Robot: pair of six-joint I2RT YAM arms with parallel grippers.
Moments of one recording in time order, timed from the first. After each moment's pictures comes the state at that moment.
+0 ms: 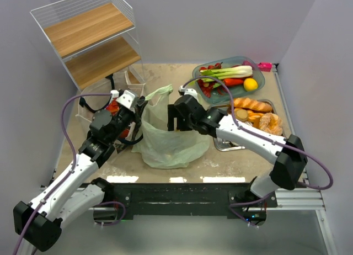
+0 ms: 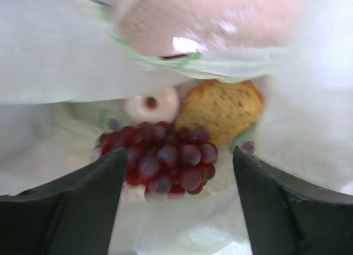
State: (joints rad) left arm -0.49 0.83 0.68 0.20 0.08 0.05; right arm 0.91 1.56 1.28 -0.58 0.29 0.71
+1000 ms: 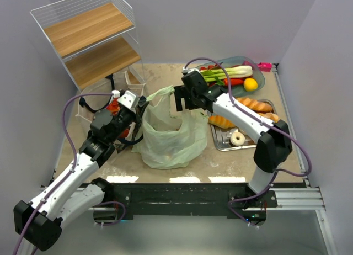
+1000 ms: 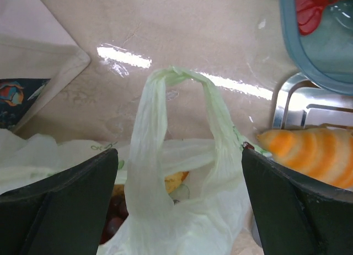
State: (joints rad) left arm -0.49 0.84 0.68 0.20 0.11 0.05; right arm 0.68 1.73 1.56 -0.67 0.27 0.37
